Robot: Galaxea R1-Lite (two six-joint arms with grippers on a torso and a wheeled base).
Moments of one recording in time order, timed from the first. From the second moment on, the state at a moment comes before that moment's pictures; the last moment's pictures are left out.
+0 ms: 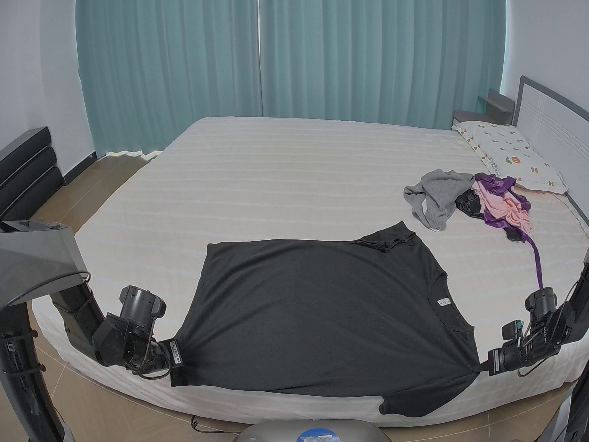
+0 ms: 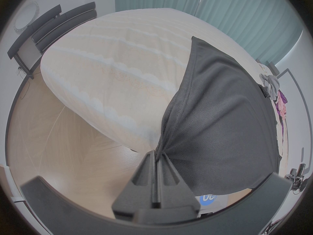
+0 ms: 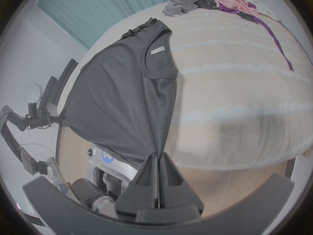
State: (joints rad) left arm -0.20 2.13 -0.51 -0.51 0.08 -0.56; right arm -0.23 2.07 -0.34 -0.49 0.41 -0.18
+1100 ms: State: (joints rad) left arm -0.18 2.11 -0.50 -0.74 0.06 -0.64; right arm -0.18 2.13 -0.41 -0.74 0.42 0.12
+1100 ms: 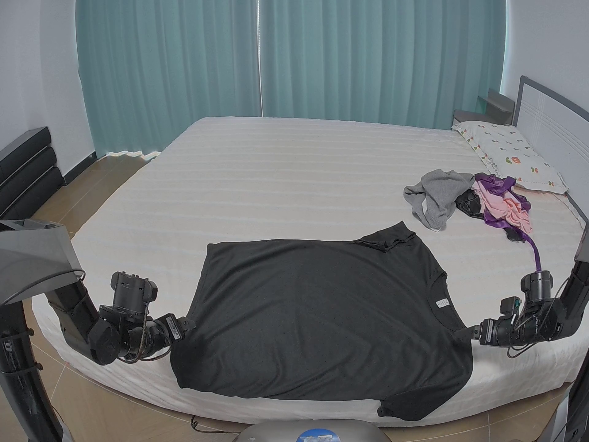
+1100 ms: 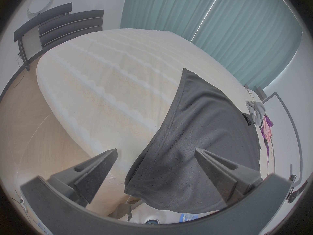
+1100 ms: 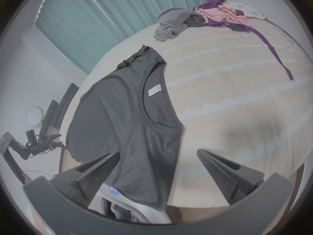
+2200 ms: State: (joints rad) left arm -0.16 2.12 -0.50 -0.74 0.06 -0.64; right arm -0.20 2.27 -0.47 -0.86 0.39 0.27
